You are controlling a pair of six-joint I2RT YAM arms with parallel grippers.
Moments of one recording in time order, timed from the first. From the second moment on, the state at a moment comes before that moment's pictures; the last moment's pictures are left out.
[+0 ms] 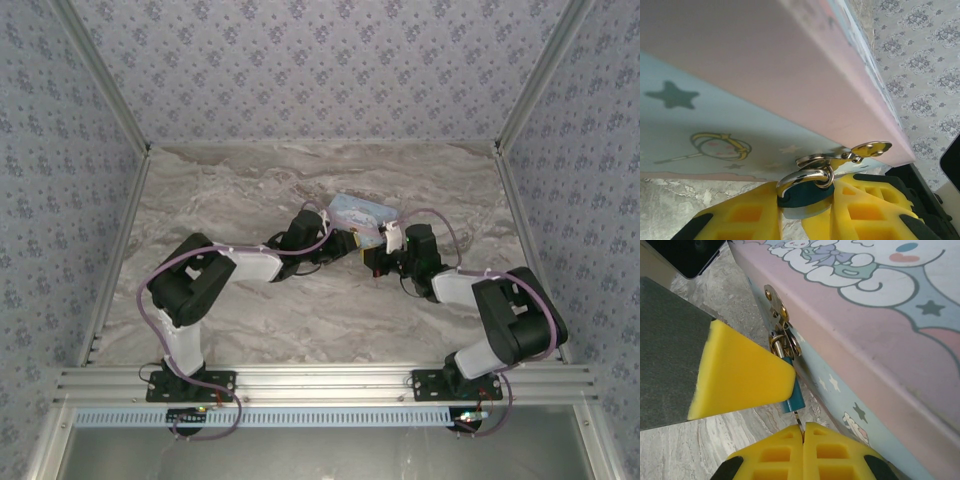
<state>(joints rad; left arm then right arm) -0.78 1.89 0.97 0.43 0.32 -1.10 0.34 1.49 0.47 0.47 -0.51 0.23</state>
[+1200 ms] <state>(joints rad) -0.76 1.99 1.00 0.48 0.39 -1.17 0.40 1.58 0.41 0.63 -0.36 0.44</state>
